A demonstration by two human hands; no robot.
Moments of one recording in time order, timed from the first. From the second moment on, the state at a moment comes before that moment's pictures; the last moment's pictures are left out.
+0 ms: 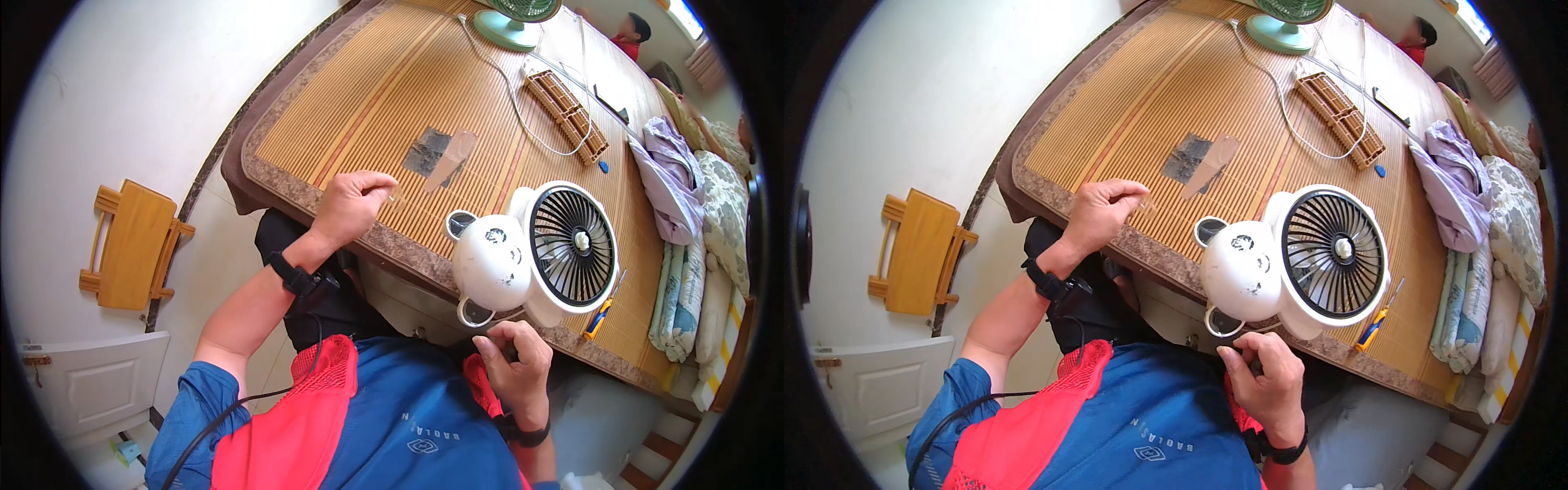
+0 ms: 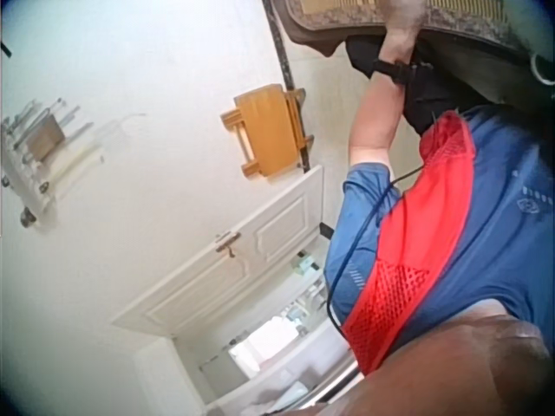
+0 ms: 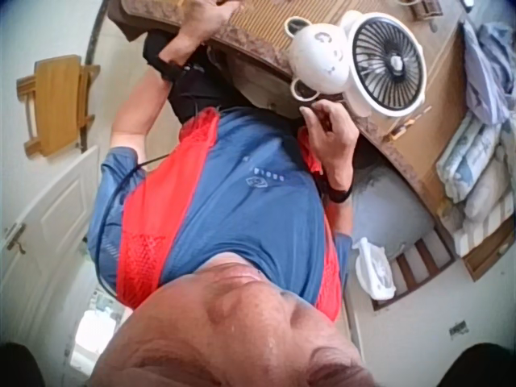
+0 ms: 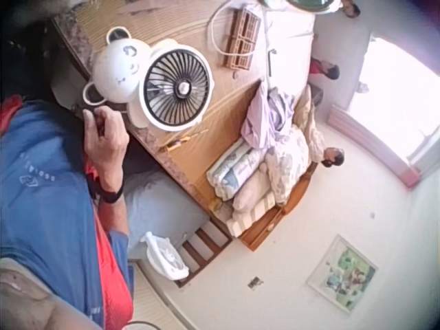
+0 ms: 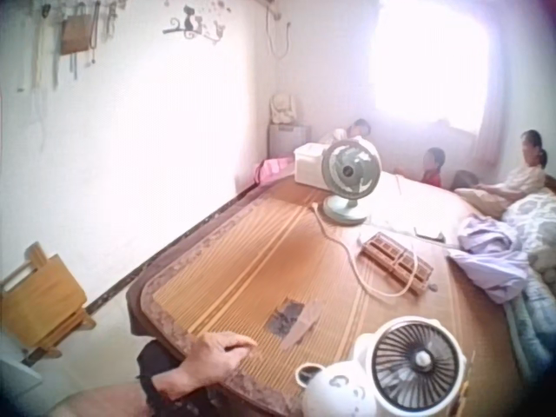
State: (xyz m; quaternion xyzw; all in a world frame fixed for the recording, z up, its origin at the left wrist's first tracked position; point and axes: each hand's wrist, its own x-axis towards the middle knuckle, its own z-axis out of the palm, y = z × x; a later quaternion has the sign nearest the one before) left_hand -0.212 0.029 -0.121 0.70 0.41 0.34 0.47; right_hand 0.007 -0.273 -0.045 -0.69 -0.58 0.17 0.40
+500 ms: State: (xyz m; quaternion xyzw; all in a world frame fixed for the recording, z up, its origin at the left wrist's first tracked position) left_hand -0.182 -0.087 -0.029 0.61 0.20 0.19 0.74; right_hand -0.006 -0.234 -0.023 -0.61 -0.53 0.18 0.56
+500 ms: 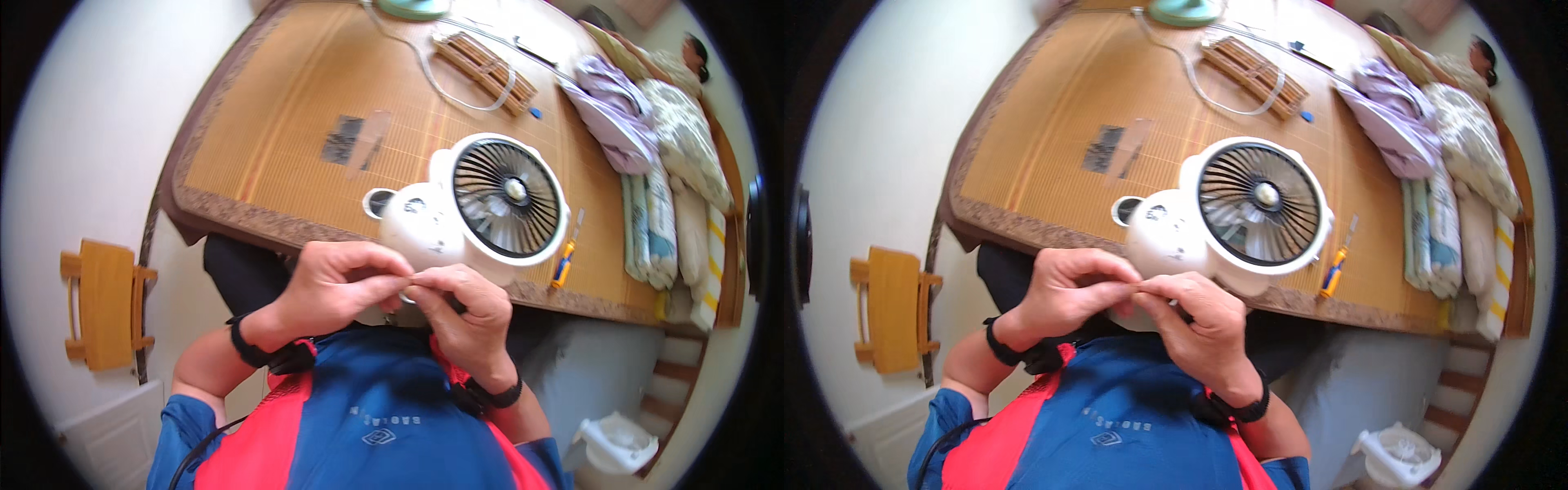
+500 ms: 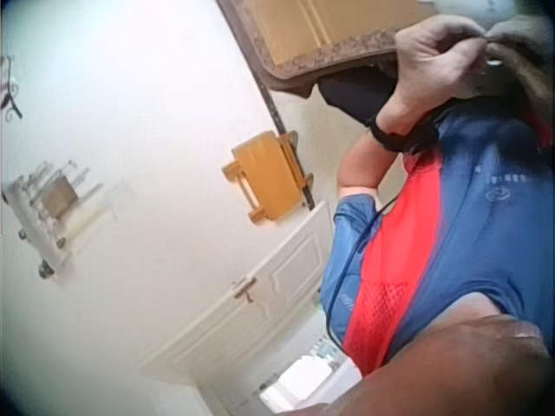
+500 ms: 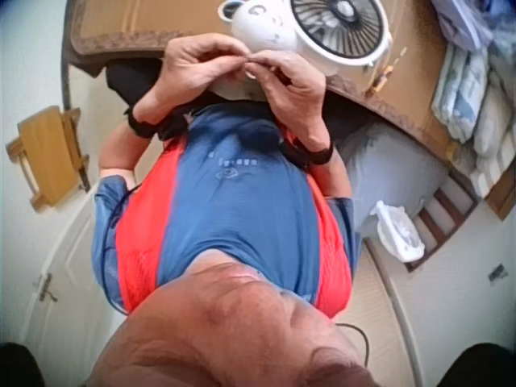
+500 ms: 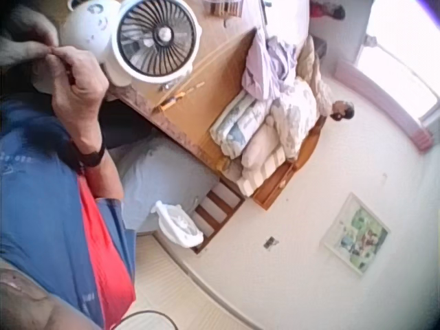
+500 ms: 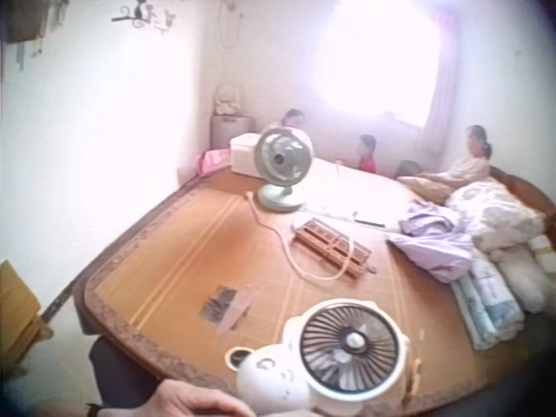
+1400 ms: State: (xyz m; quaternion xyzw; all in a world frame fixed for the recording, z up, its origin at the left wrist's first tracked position) left_hand -0.171 -0.086 -0.025 0.50 0.24 0.25 0.79; right_hand 0.014 -0.266 -0.027 -0.57 -0.67 -0.02 0.47
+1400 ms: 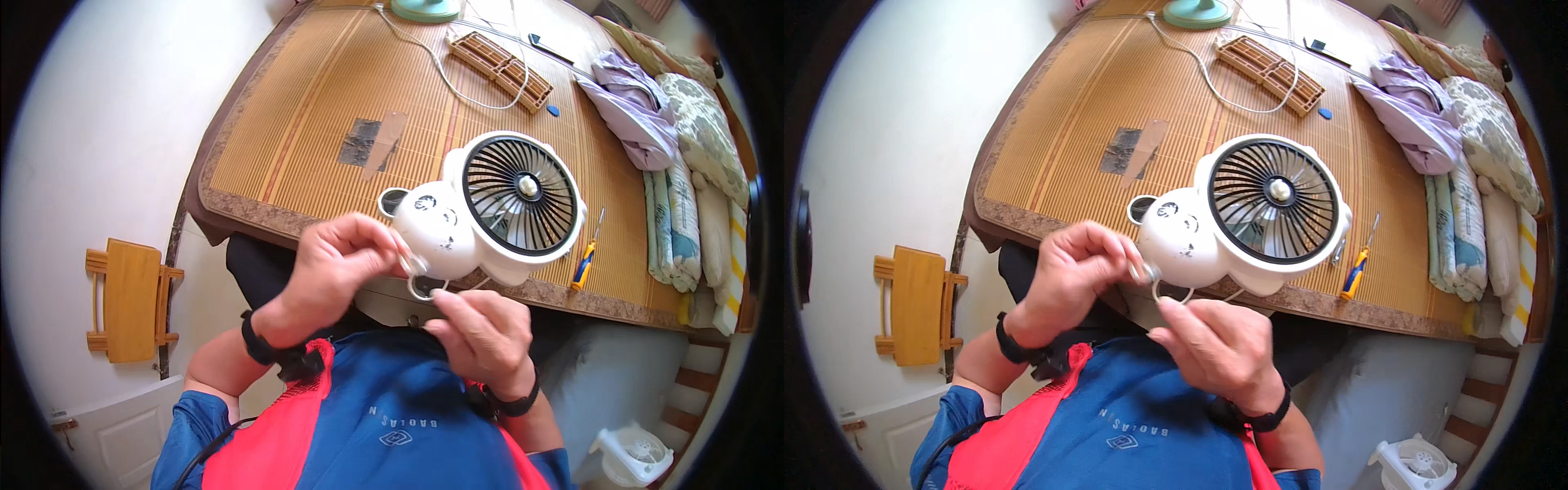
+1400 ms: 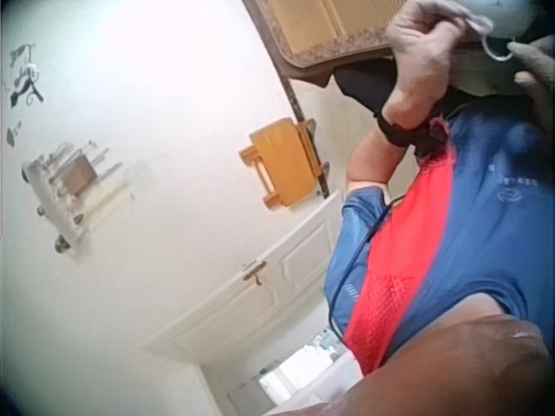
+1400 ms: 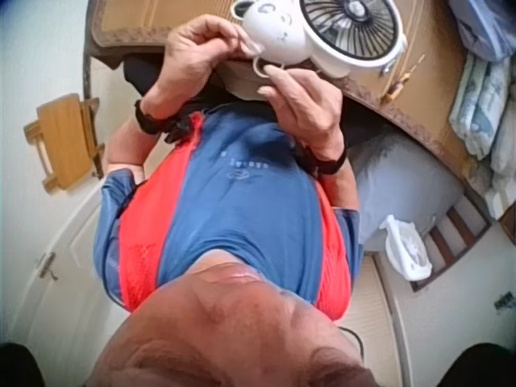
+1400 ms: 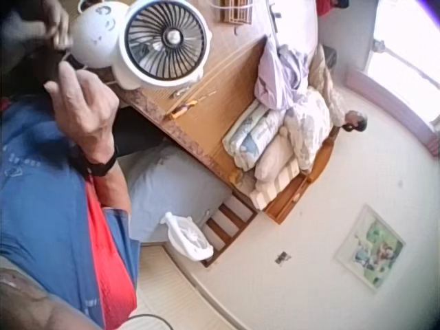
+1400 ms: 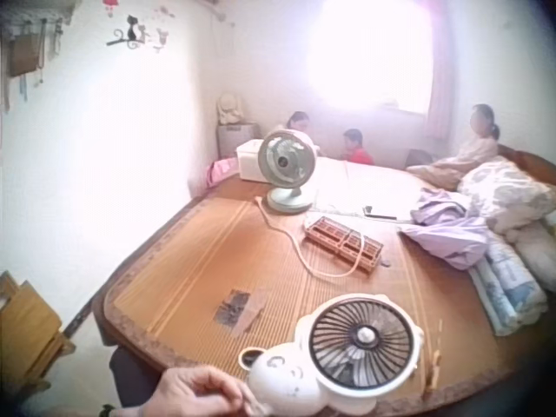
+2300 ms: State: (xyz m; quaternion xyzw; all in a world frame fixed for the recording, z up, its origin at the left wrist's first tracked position) left_hand -0.221 0.120 -0.182 0.82 0.40 0.37 0.19; right_hand 0.202 -0.290 -0.092 -0.73 -0.26 -0.02 0.63
